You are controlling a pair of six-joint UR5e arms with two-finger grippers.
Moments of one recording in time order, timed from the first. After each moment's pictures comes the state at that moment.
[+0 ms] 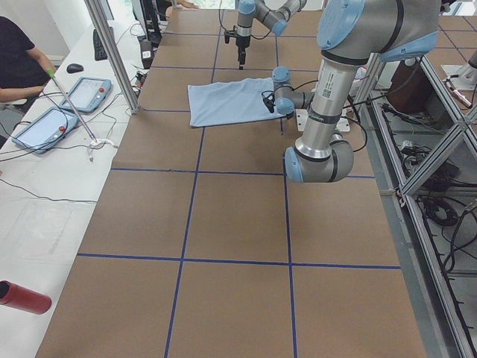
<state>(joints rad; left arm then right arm) -0.20 -2.15 -1.67 -1.96 -1.93 -1.98 0.64 -1.26 1.97 -1.49 1.93 1.03</state>
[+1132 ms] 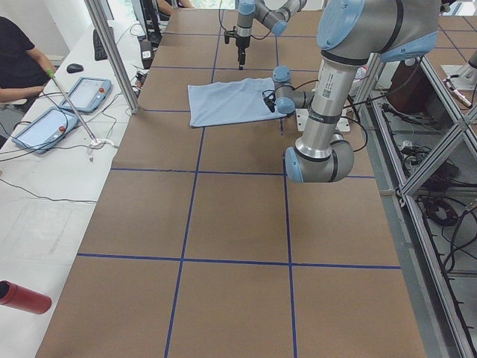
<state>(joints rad) -0.19 -2.16 -1.68 -1.96 -1.93 -1.98 0.64 -1.26 1.97 -1.49 1.93 1.03</state>
